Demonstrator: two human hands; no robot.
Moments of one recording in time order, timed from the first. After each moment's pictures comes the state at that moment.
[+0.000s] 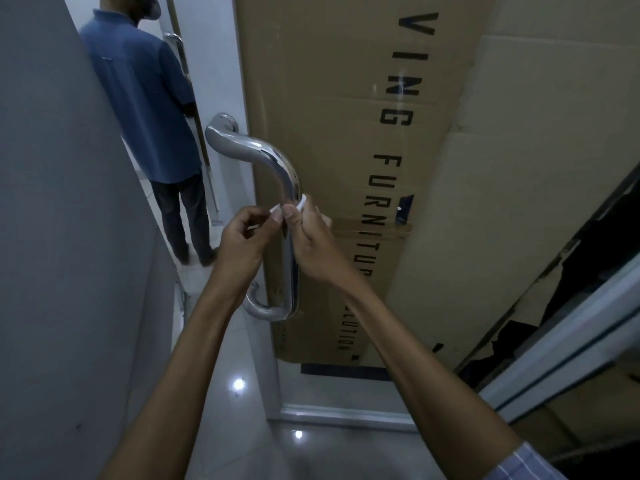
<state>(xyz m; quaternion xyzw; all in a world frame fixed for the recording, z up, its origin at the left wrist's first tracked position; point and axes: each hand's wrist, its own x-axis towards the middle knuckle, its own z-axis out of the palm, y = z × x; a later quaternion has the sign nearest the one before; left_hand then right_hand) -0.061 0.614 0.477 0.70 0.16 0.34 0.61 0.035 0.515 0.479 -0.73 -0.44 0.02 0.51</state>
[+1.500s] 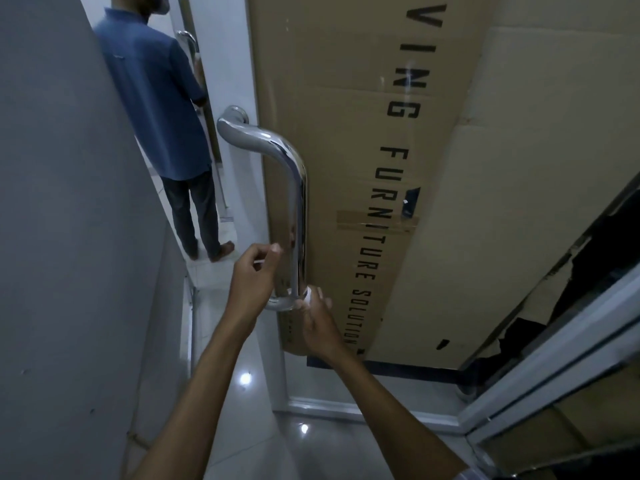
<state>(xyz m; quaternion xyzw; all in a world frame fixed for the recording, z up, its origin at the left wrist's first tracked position) -0.075 0.604 0.415 0.71 0.29 0.30 0.57 0.010 0.496 0.287 -0.80 -0.35 0.14 0.46</state>
